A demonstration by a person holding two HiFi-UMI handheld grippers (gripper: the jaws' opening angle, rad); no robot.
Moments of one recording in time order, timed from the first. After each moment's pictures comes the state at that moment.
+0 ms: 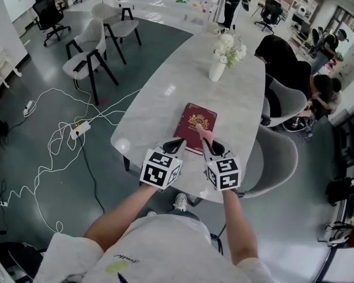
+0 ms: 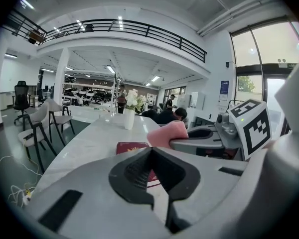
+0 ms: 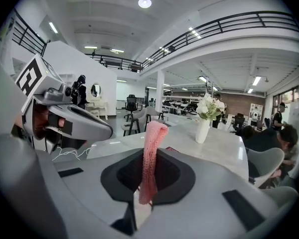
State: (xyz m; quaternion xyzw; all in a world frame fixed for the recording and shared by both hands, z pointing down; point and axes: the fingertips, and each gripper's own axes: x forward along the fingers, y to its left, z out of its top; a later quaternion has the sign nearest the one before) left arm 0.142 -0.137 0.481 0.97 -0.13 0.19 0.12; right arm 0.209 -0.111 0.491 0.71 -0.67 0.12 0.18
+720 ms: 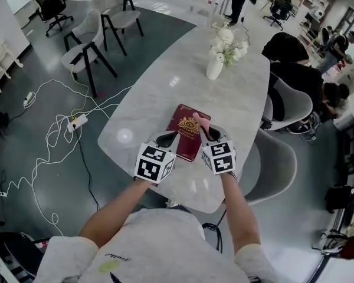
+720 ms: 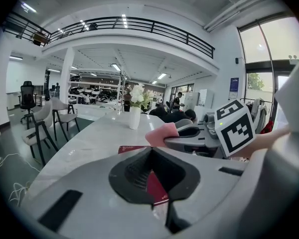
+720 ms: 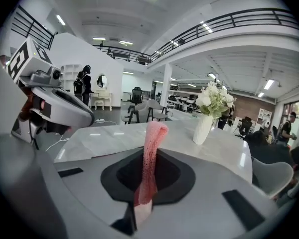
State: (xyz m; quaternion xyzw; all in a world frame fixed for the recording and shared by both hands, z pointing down) left arm 0.212 -0.178 0.508 0.96 -0.17 0.20 0.13; right arm 0.307 -0.174 0.538 0.67 -0.69 0.12 0.24
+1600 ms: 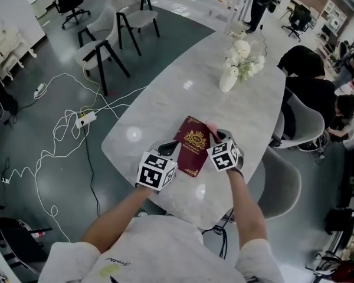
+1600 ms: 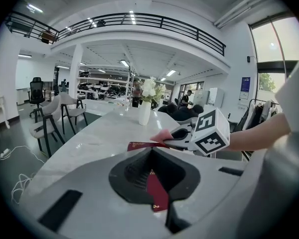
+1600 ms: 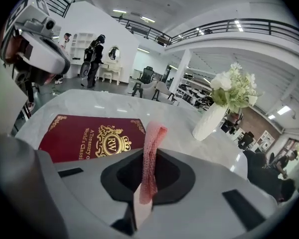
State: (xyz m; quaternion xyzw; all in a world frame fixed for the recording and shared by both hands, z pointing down) left arm 0.220 -0.213 0.537 0.94 -0.22 0.22 0.15; right arm 0.370 -0.228 0.616 0.61 -0.68 0.10 0.39
